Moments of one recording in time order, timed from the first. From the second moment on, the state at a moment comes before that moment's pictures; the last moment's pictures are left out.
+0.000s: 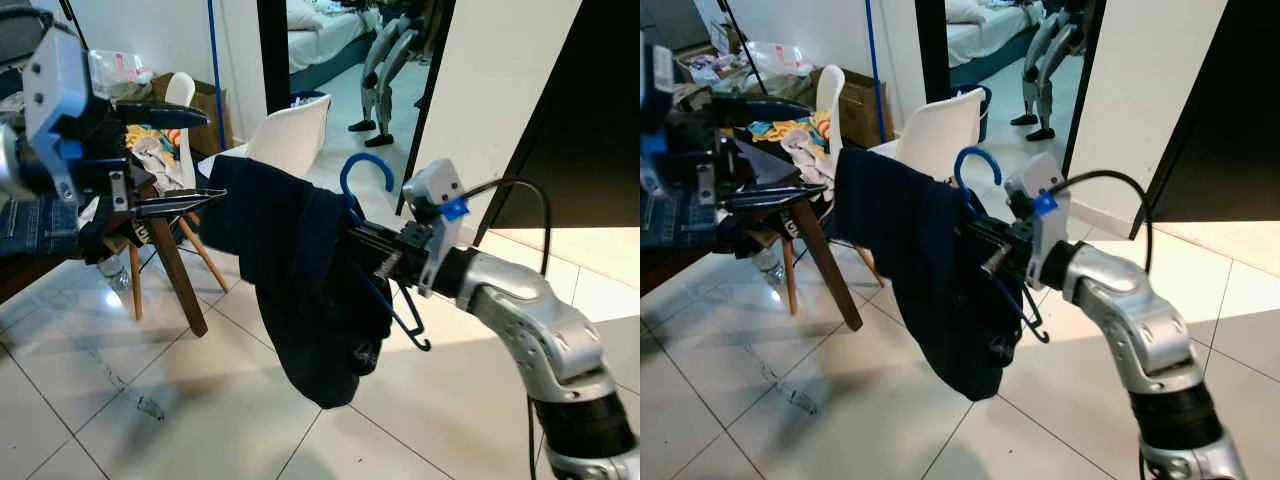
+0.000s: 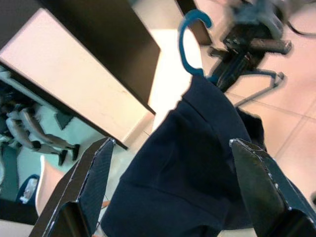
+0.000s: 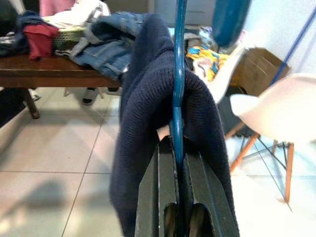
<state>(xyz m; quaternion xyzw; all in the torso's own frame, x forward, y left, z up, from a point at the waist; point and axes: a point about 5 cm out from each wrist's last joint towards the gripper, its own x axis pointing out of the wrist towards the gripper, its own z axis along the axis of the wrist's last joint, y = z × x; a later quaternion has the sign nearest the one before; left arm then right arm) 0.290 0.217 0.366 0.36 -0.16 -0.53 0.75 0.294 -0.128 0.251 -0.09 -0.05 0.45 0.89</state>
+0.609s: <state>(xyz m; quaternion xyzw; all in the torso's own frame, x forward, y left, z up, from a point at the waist) 0.312 0.199 0.329 0.47 -0.03 -0.61 0.64 0.270 -0.094 0.250 -0.12 -0.06 0.55 0.82</state>
